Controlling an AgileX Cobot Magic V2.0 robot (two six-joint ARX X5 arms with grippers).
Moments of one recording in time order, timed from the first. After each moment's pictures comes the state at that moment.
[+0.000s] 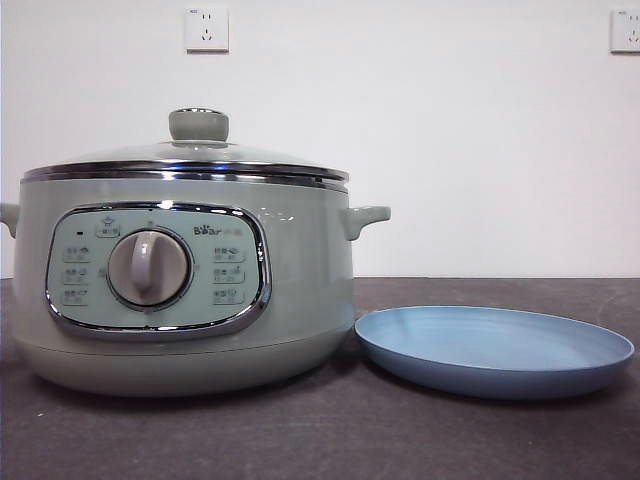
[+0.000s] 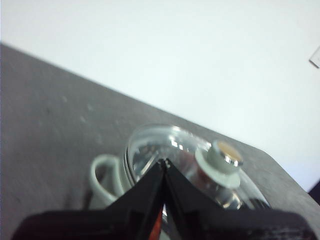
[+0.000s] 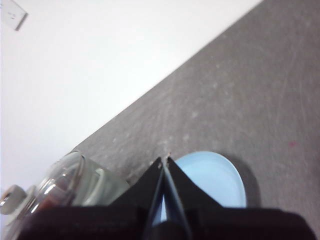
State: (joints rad) left arm 0.00 0.04 0.30 -0.27 0.27 -0.52; right arm 0.00 0.06 0.22 -0.25 -0.26 0.65
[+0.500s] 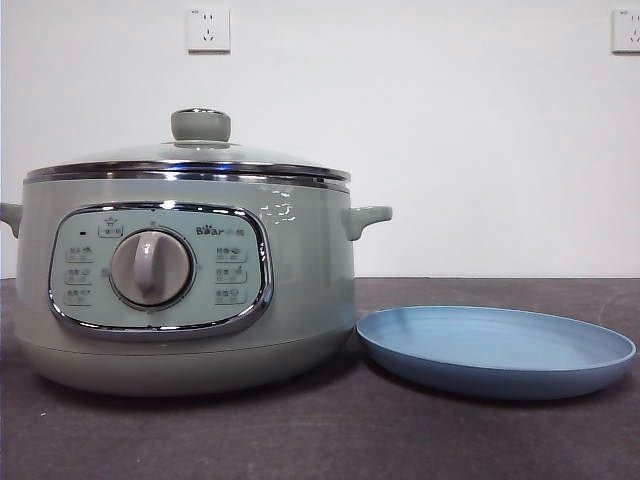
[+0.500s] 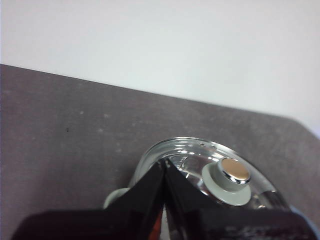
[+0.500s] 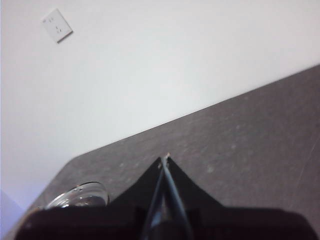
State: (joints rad) left arm 0.00 0.44 0.68 -0.41 0.27 -0.28; right arm 0.00 0.32 0.58 -0.28 -0.26 0.43
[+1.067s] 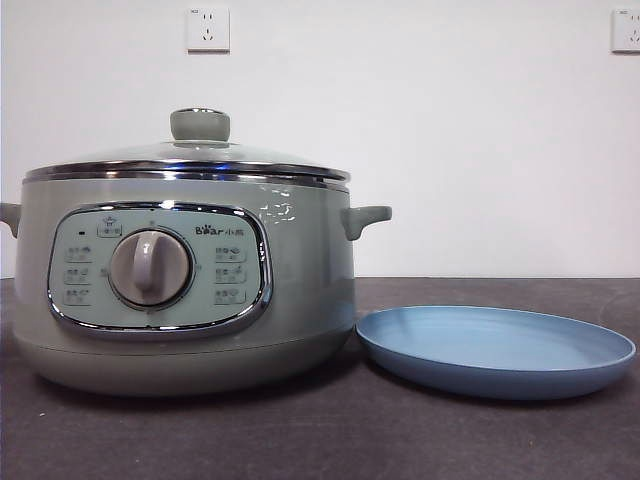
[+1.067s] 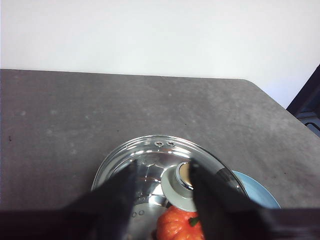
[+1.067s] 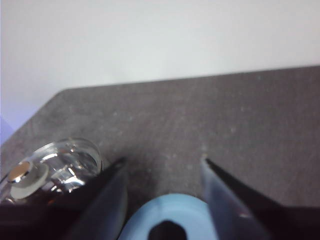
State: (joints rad) left arm 0.00 0.73 0.94 -0.48 0.50 -0.17; right arm 0.01 0.72 0.97 -0.52 -0.39 0.14
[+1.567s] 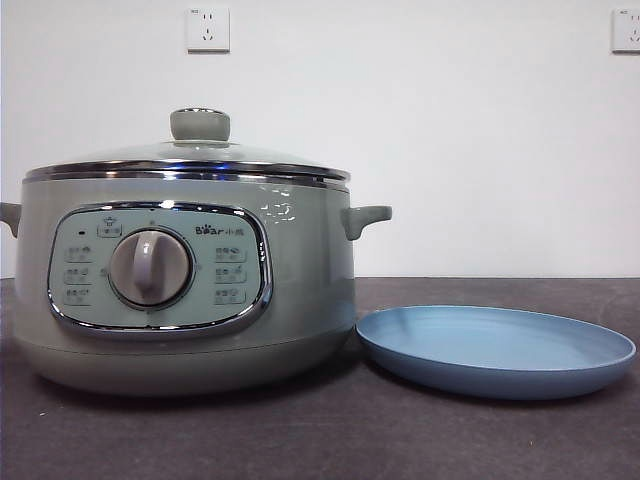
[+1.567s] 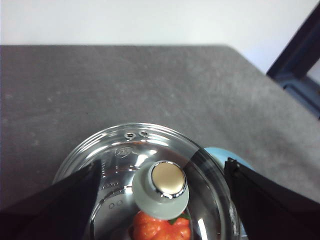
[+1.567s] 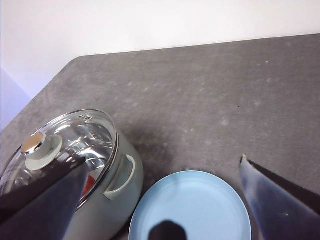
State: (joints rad) left arm -0.21 0.97 1.07 -0.51 0.41 -0.14; right arm 0.10 0.80 0.97 -0.55 -0.39 0.13
